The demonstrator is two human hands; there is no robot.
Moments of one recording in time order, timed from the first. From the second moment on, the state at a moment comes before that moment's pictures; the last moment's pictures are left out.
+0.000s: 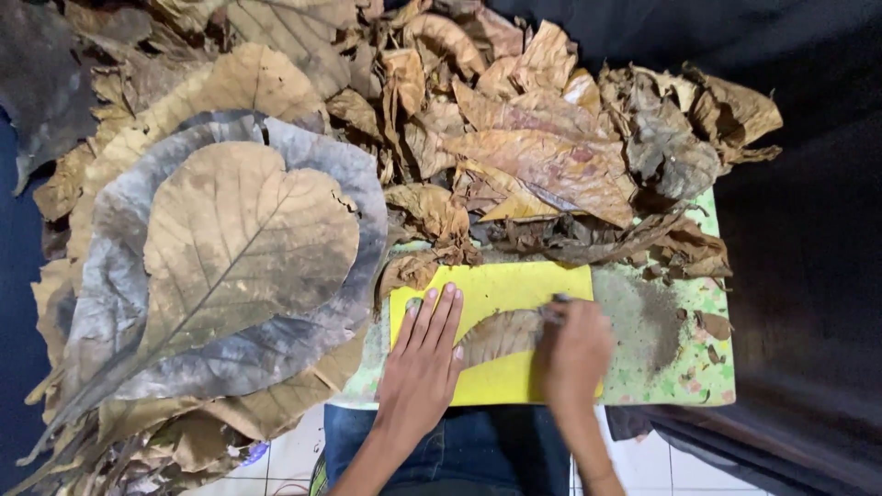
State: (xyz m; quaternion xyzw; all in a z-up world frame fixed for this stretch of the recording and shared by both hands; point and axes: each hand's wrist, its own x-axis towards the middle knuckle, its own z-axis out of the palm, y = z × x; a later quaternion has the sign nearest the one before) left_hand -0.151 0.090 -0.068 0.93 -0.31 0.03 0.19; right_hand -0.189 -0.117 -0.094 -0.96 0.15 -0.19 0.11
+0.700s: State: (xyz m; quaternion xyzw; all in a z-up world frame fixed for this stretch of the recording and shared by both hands) left_hand -0.129 0.031 -0.043 0.91 -0.25 -0.04 0.32; right_hand -0.198 -0.163 -0.074 -0.91 0.22 -0.24 0.25
